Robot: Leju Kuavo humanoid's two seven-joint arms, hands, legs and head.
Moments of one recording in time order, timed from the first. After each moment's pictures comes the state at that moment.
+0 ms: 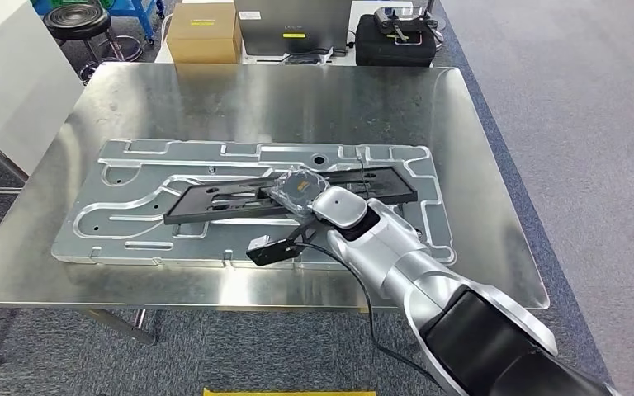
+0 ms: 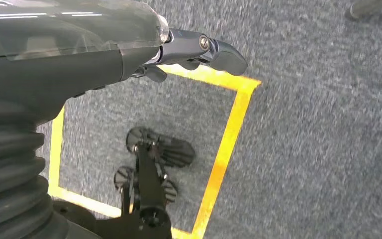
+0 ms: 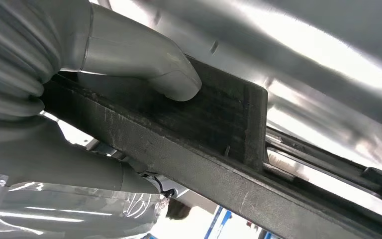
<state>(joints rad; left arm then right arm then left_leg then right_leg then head) -0.14 -0.02 1.32 -0.22 -0.89 -0.15 -0.38 -1.05 0.25 0.81 -0.42 1.23 -0.12 -0.21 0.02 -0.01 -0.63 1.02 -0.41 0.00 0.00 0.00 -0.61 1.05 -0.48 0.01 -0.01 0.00</state>
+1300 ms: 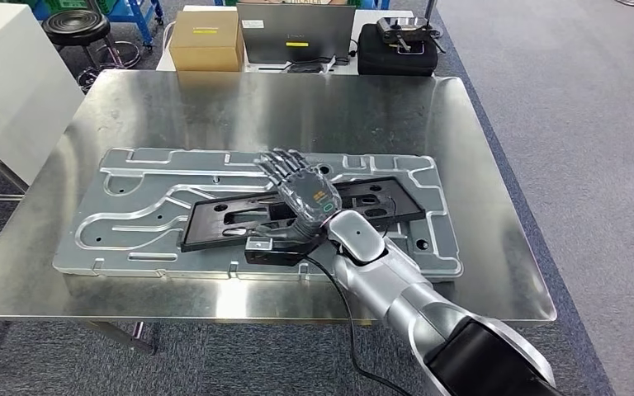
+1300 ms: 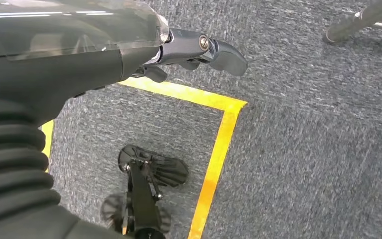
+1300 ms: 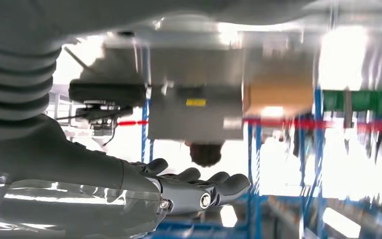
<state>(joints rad) -0.12 -0.03 1.29 -0.22 -0.88 -0.06 -0.42 -0.87 0.21 0.68 -0.54 1.06 -0.63 -0.25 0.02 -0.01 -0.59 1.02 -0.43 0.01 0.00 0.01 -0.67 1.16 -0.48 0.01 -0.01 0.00</state>
